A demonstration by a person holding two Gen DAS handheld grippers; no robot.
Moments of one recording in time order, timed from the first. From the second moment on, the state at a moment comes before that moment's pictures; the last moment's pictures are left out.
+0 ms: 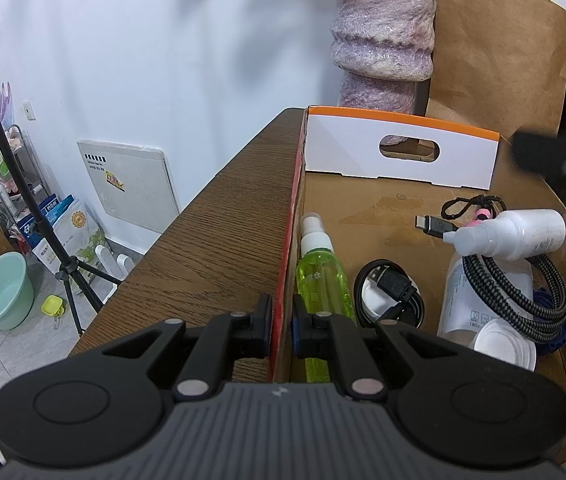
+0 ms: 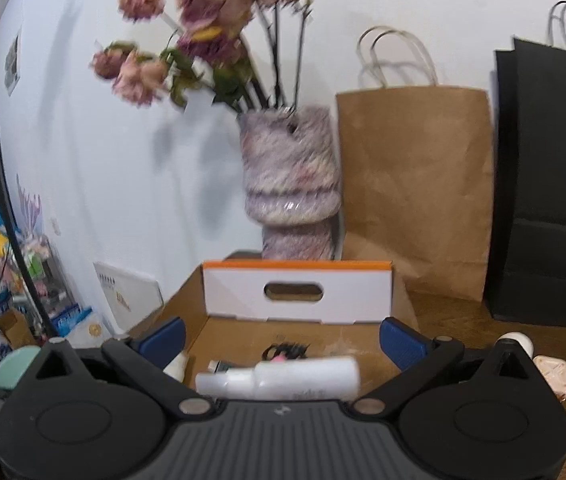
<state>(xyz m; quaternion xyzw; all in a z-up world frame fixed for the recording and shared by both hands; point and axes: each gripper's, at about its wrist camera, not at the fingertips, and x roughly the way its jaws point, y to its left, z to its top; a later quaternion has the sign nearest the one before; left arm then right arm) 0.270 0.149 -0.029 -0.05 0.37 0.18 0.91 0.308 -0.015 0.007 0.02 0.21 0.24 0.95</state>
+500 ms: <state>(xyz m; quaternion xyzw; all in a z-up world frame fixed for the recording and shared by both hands) 0.270 0.149 -0.029 -0.05 0.37 0.18 0.91 0.359 -0.127 0.004 0.05 0.22 0.09 0.97</state>
